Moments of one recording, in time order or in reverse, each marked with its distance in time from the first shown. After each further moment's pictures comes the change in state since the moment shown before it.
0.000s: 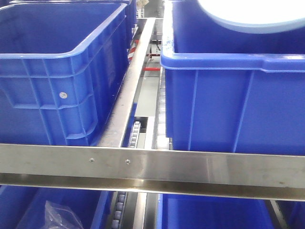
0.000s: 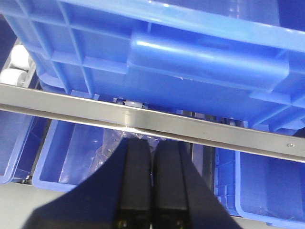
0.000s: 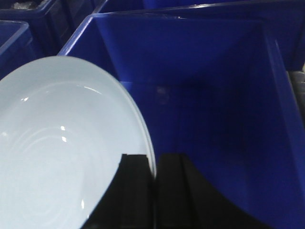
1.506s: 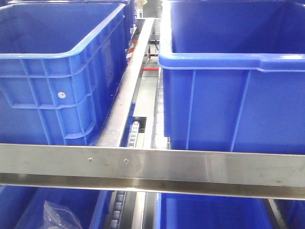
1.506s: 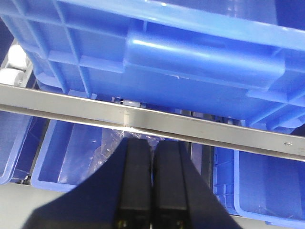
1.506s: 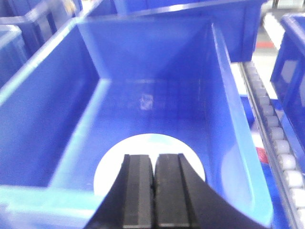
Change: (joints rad) left arm 0.000 0.000 0.000 0.000 0.000 0.000; right arm -0.068 -0.684 0.484 0.027 0.044 0.000
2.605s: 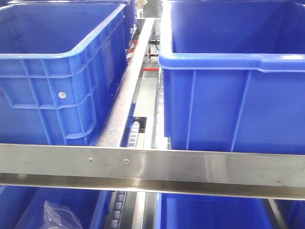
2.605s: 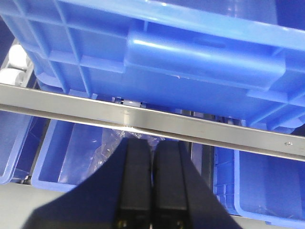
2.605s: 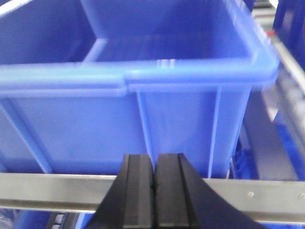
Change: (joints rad) left arm 0.000 0.000 0.000 0.000 0.000 0.000; right arm -0.002 -0.354 0.405 0.025 -0.031 0.000
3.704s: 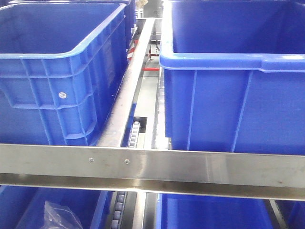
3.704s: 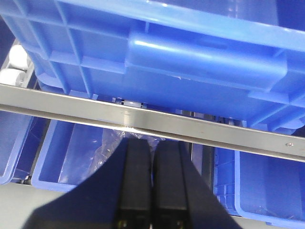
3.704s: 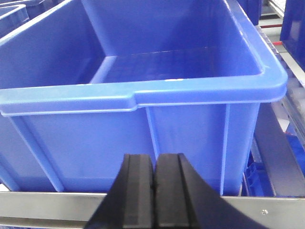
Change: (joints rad) left arm 0.000 0.000 0.000 0.000 0.000 0.000; right arm 0.000 -0.002 0.000 0.061 -0.055 -0.035
